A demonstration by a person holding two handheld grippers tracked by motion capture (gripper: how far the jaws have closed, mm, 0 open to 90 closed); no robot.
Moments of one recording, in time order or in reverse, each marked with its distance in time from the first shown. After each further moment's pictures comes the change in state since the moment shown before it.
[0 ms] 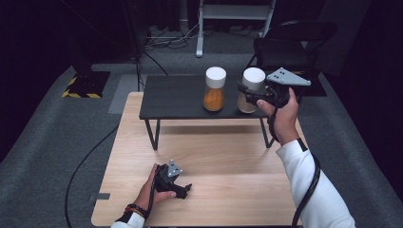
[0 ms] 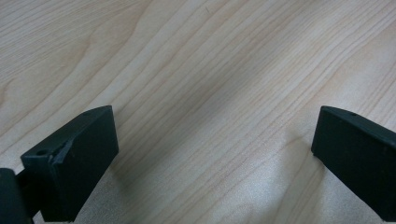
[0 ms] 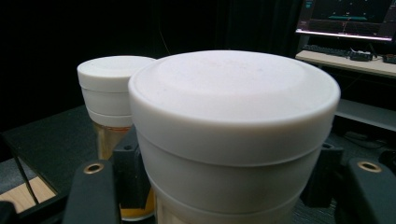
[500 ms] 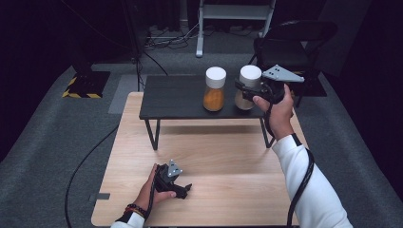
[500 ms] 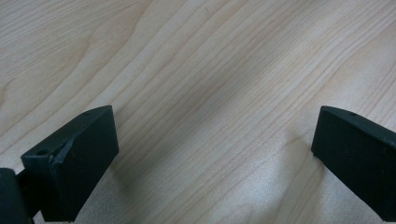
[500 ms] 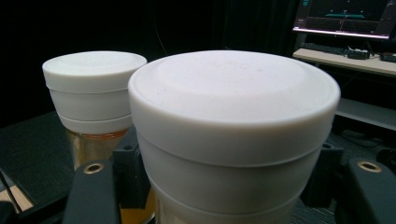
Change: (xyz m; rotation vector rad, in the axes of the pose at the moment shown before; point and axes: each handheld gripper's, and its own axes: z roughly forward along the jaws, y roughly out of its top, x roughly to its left) left arm 0.000 0.000 0.000 0.000 0.001 0.002; right arm -0.002 -0.001 0.019 0.010 -0.012 0.000
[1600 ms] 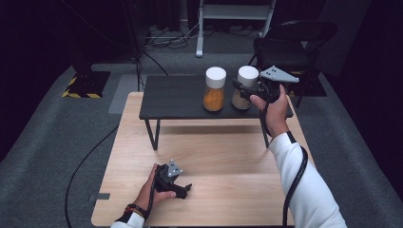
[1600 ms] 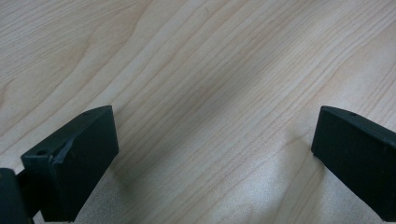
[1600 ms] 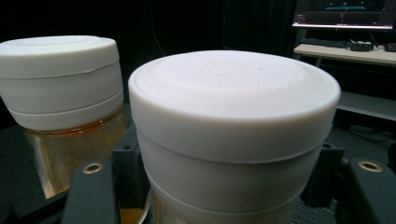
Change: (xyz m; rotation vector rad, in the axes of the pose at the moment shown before) left arm 0.000 0.000 0.000 0.000 -0.001 -0.002; right arm -0.010 -0.019 0.017 -0.018 -0.002 0.056
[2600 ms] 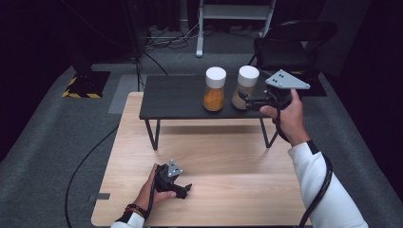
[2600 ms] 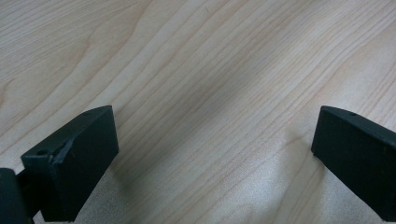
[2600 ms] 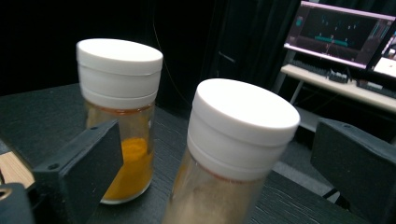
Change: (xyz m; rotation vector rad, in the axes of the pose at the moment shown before) left arm 0.000 0.000 0.000 0.002 0.001 0.004; right arm 0.022 0.017 -0.049 0.001 -0.029 -0.215
